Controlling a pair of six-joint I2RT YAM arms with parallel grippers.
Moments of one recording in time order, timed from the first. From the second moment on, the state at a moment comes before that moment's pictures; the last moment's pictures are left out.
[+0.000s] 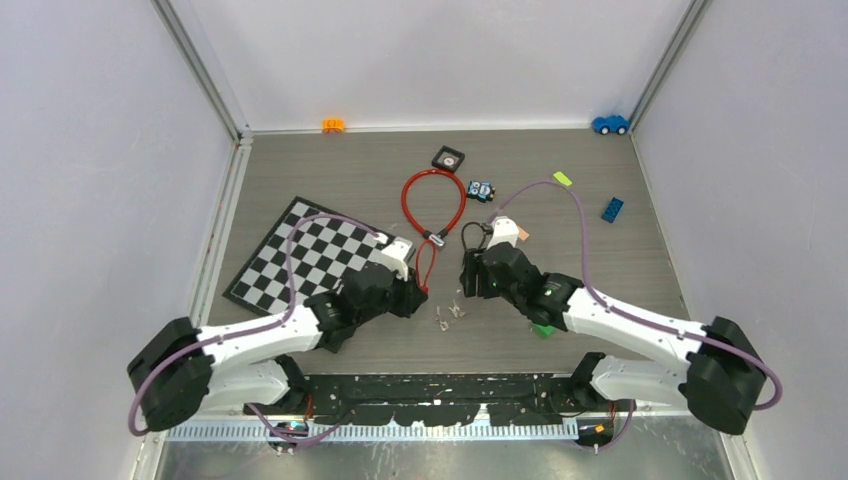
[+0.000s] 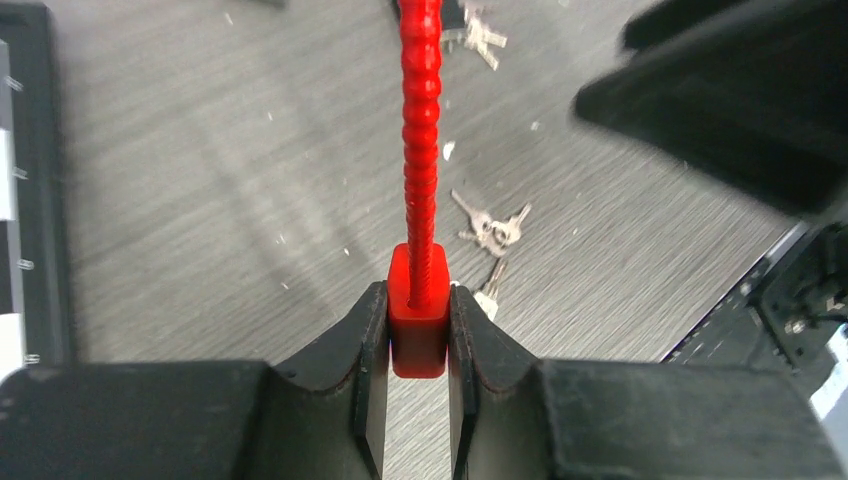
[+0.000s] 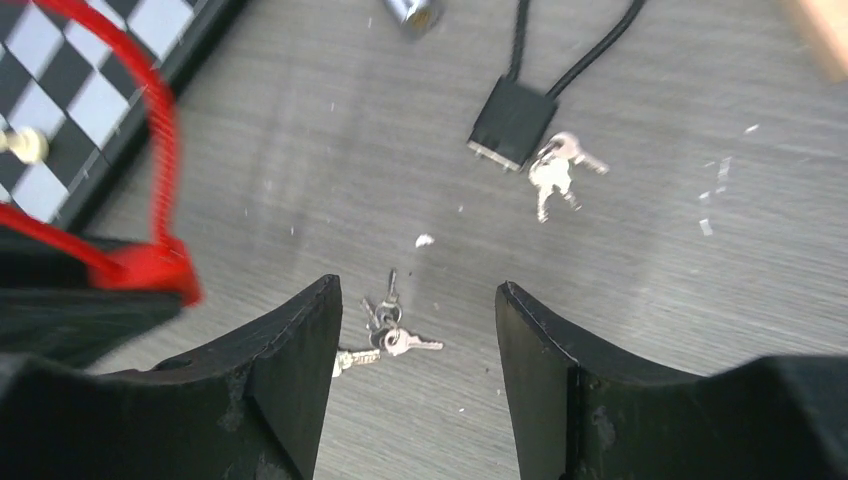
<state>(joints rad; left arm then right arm) -0.95 1.09 0.50 0.13 -0.15 -0.47 0.87 1.16 0.64 -0.20 0.27 0.55</state>
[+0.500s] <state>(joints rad) -0.95 1.43 0.66 0.01 0.00 -0.52 0.86 0.98 0.67 -0.33 0.56 0.56</state>
